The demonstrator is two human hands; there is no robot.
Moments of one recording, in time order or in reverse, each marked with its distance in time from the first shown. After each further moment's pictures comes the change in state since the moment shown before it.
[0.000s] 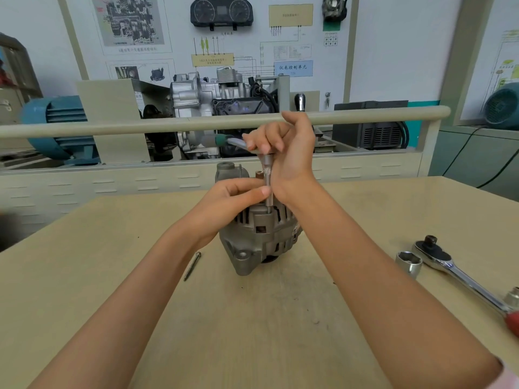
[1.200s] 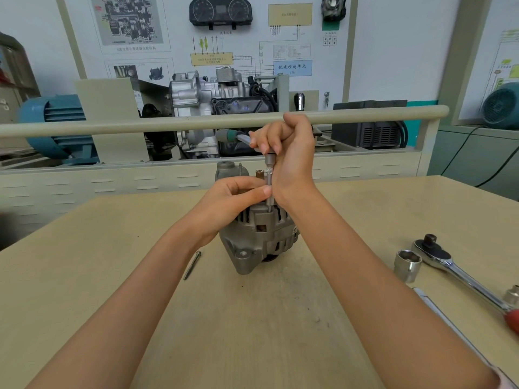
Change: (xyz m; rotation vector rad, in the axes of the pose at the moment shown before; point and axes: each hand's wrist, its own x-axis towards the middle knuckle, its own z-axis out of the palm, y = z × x) left_hand 0.002 -0.002 0.002 0.015 0.049 0.001; right_hand -0.009 0.002 0.004 -0.022 0.084 -0.084
